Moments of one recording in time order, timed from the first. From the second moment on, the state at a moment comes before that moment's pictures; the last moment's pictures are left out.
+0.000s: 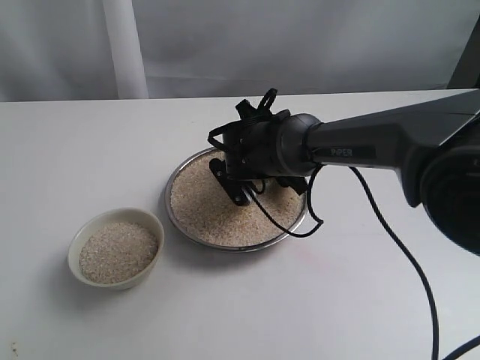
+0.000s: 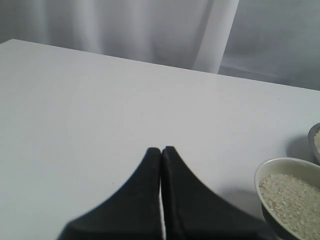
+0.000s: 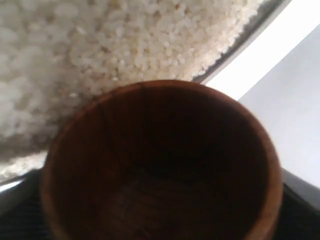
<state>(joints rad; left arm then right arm) 0.08 0.00 0.00 0.20 0.34 -0.34 0.71 2.29 -1.58 -1.22 0.82 -0.54</state>
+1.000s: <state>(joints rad) 0.08 0.00 0.00 0.20 0.34 -0.34 0.78 2.29 -1.58 -1.13 0.84 -0.71</state>
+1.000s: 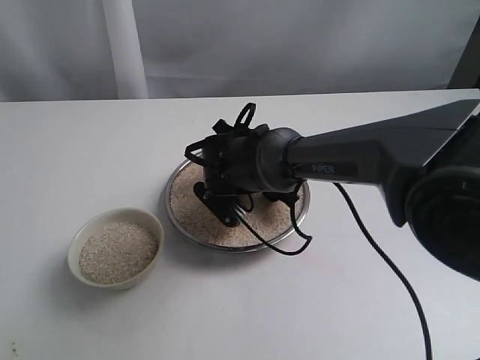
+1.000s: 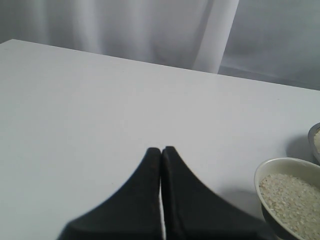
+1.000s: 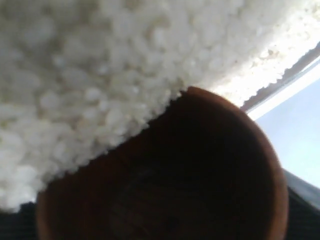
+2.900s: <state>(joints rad) 0.08 0.00 0.00 0.20 0.34 -0.34 0.79 2.25 -1.59 -0.67 0.81 -0.74</state>
